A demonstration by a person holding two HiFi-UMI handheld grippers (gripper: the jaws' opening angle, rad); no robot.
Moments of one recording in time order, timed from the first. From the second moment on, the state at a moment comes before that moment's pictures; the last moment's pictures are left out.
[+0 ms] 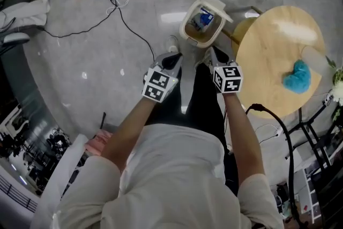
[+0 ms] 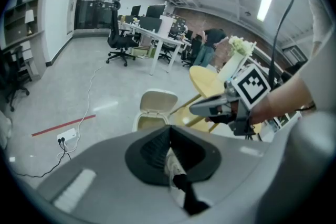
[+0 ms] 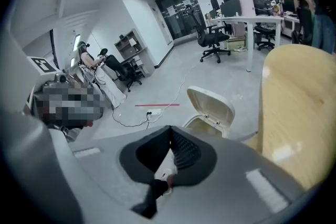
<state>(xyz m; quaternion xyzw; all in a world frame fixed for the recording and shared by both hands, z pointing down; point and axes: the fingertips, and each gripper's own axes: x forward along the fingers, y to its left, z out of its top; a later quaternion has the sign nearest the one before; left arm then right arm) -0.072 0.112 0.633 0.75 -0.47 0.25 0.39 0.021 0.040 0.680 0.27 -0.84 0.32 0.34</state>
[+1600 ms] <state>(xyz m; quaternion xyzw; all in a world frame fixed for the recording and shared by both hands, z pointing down) -0.051 0.114 0.467 0.81 -0.42 0.24 0.33 0.072 0.064 0.495 0.30 -0.86 0.28 0.30</state>
